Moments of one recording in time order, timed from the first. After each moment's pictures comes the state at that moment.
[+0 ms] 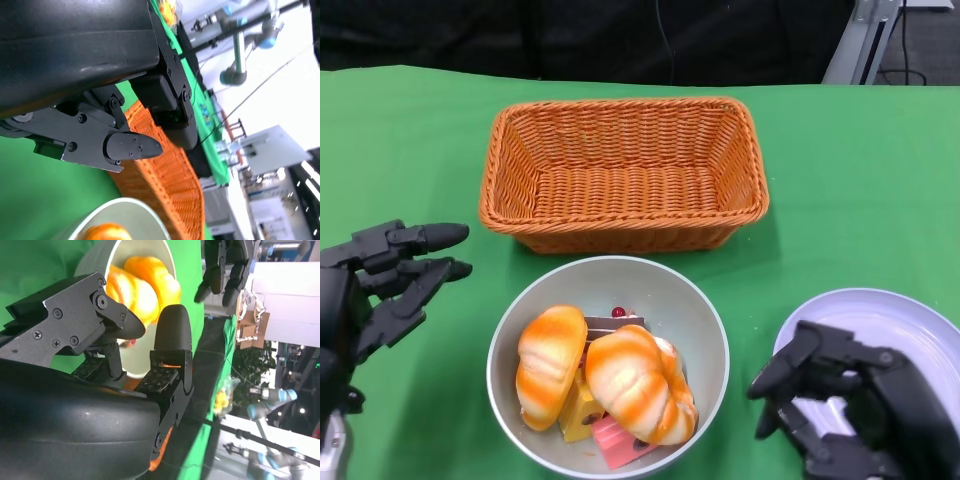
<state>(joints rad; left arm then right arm) -0.27 0.16 0.23 0.67 -0.11 -0.71 -0.22 0.24 -0.09 0.12 -0.21 0.07 -0.30 0.28</state>
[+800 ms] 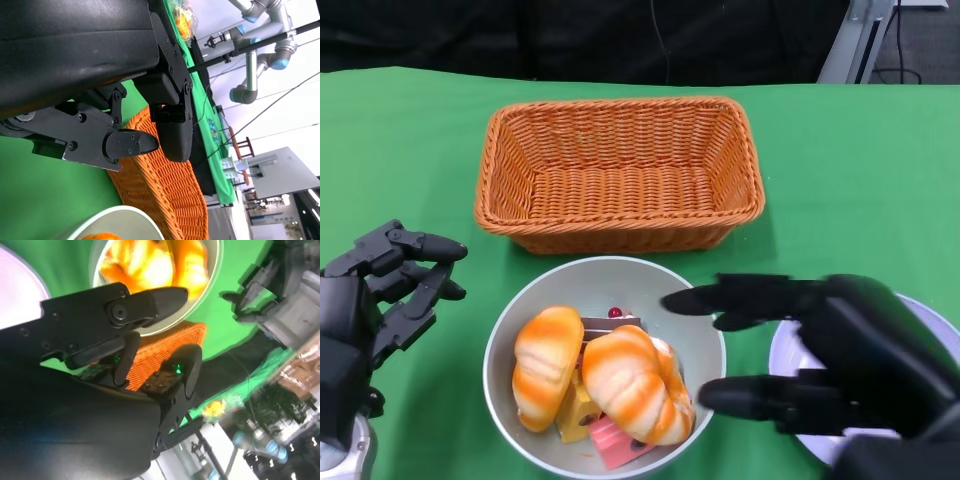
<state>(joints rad) -0.32 0.14 0.23 0.81 -0.07 -0.78 -0.12 -0.01 -0.28 0.41 -0.82 -0.65 0.39 0.40</state>
